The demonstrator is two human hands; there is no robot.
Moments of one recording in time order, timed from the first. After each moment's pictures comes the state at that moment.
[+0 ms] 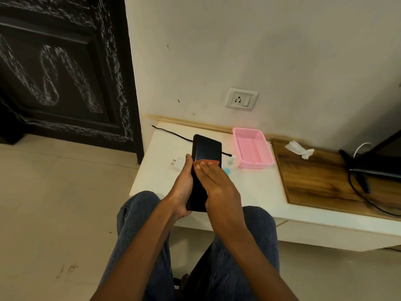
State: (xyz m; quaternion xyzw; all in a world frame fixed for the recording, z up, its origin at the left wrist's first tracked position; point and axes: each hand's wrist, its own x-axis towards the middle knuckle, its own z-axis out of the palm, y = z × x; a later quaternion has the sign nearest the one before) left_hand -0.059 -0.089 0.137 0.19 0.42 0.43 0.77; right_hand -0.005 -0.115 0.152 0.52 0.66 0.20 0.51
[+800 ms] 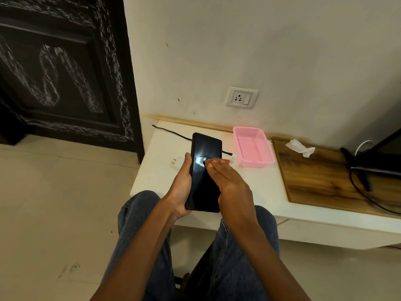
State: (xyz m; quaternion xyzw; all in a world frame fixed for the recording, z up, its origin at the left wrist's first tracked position) left_hand -0.060 -0.089 0.139 0.19 0.40 0.45 0.78; right_hand 0.061 -0.123 0.181 0.54 0.81 -0.02 -0.24
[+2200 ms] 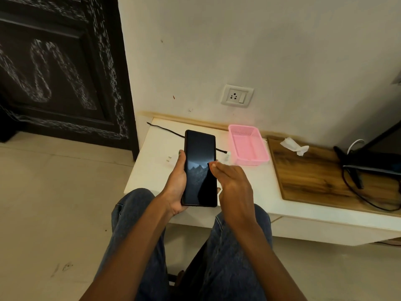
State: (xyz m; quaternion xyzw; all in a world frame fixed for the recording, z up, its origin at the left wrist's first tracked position) left_hand -0.056 -0.088 0.137 0.20 0.41 0.45 0.77; right_hand 0.079 -0.122 0.173 0.55 0.78 -0.02 -0.29
